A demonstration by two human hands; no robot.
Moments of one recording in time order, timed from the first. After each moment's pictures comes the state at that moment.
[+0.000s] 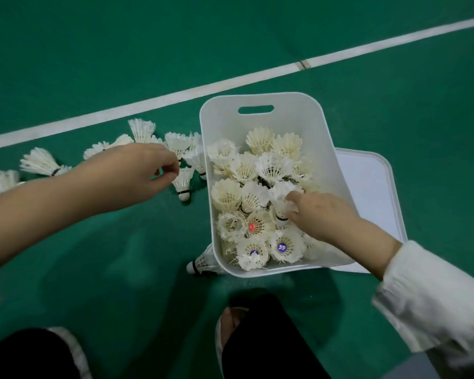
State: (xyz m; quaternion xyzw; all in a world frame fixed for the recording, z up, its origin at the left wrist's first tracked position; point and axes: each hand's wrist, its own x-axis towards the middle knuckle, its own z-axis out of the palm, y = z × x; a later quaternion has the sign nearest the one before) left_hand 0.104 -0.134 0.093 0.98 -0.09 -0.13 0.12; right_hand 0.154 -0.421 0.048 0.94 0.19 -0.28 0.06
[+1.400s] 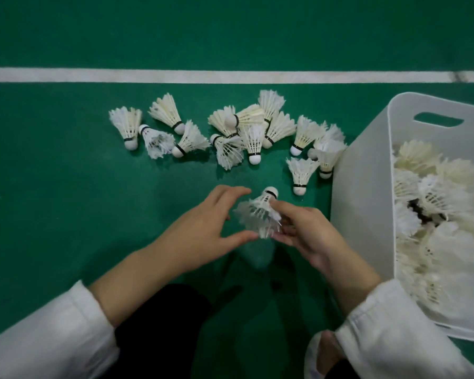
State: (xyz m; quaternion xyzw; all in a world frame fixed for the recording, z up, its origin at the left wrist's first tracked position) left_hand -0.030 -0.041 -0.021 0.91 0.08 -0.12 0.39; right_hand 0.077 -0.192 -0.030 0.68 -0.15 -0.47 -0.54
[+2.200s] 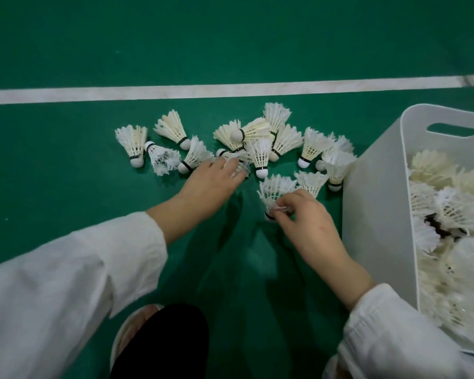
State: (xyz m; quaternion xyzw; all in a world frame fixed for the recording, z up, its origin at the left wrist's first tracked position) left_hand 0.054 0.016 -0.061 0.99 -0.04 -0.14 -0.07; right_hand 0.089 -0.168 -0.027 0.92 0.24 -0.18 -0.24
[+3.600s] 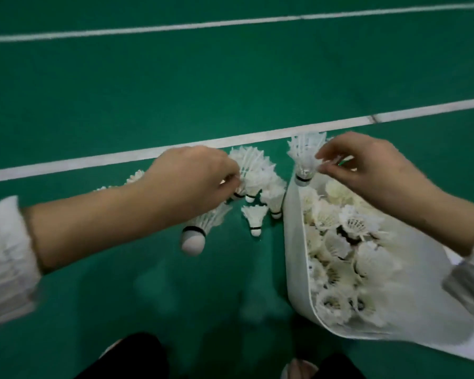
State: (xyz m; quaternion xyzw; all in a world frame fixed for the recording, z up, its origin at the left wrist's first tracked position) left_hand 0.076 -0.058 0.150 1.00 -0.04 0.01 0.04; right_hand 0.187 -0.279 0.161 0.92 0.33 -0.08 -0.20
